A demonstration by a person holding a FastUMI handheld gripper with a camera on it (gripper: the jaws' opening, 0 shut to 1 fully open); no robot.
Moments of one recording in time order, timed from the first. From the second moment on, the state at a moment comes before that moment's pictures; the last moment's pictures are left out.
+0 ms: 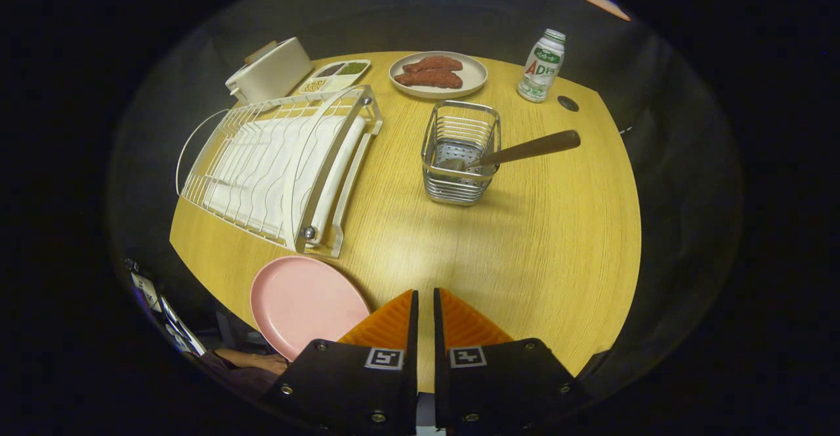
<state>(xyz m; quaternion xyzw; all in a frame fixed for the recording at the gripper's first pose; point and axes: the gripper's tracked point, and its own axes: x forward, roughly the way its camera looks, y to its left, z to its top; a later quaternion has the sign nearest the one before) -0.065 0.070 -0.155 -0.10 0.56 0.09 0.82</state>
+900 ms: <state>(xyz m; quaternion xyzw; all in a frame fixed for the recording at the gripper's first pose) 0.035 0.040 -0.130 -0.03 0.26 0.02 0.97</state>
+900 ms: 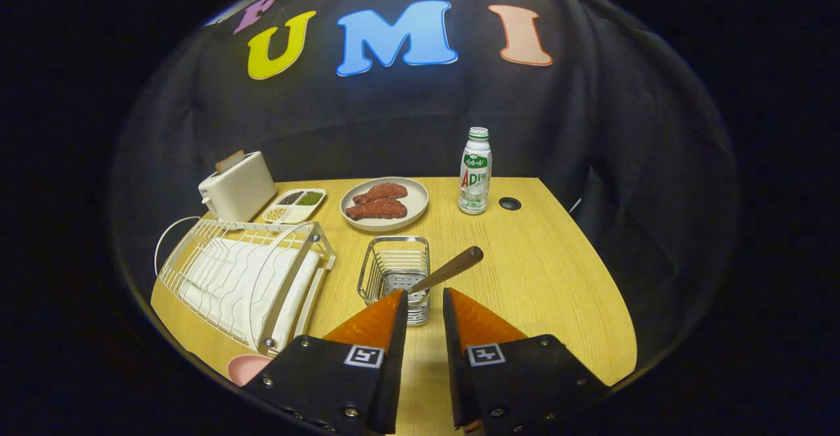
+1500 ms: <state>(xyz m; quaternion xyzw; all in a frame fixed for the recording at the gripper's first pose) 0.087 0.026 -0.138 -0.01 0.15 -0.01 0.99</state>
